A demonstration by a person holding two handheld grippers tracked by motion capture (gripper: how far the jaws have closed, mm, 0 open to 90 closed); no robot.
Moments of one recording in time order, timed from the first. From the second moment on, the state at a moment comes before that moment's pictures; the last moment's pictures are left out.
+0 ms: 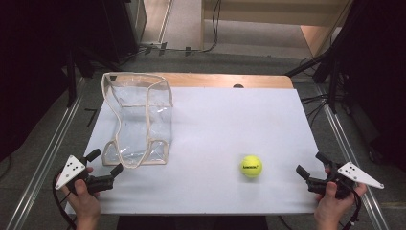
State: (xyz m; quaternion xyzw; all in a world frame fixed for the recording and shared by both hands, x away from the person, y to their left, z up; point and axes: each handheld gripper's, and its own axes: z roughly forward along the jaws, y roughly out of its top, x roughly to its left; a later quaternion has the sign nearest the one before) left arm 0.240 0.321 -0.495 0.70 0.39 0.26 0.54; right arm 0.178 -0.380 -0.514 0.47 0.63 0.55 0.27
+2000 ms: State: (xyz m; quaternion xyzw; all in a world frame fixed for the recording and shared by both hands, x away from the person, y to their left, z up) left arm 0.239 0.321 -0.495 0.70 0.38 0.26 0.54; right arm 0.238 -0.257 -0.449 0.32 0.87 0.35 0.12
